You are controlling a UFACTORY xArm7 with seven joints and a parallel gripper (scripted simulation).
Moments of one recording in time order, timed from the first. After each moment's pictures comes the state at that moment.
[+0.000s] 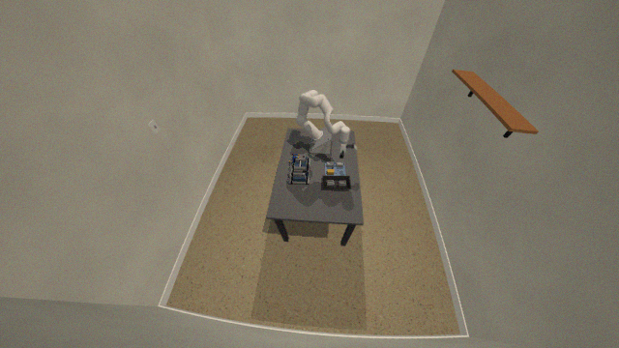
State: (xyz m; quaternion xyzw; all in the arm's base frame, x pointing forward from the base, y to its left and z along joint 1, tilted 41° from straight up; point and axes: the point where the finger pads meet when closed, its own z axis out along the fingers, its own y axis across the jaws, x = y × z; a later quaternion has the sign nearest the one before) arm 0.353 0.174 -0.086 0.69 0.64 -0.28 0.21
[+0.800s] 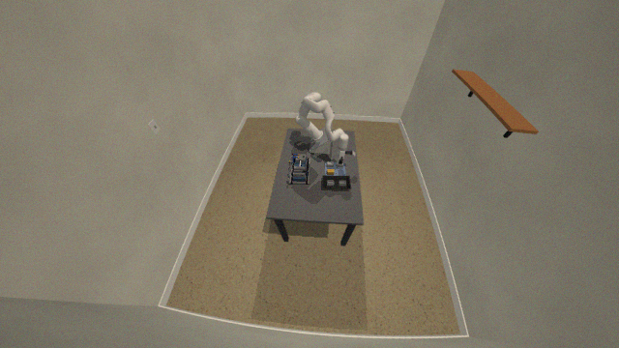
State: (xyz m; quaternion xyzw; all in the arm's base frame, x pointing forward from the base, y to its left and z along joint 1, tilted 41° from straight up) arm 0.344 0.125 -0.144 0.69 0.64 -0.28 0.21
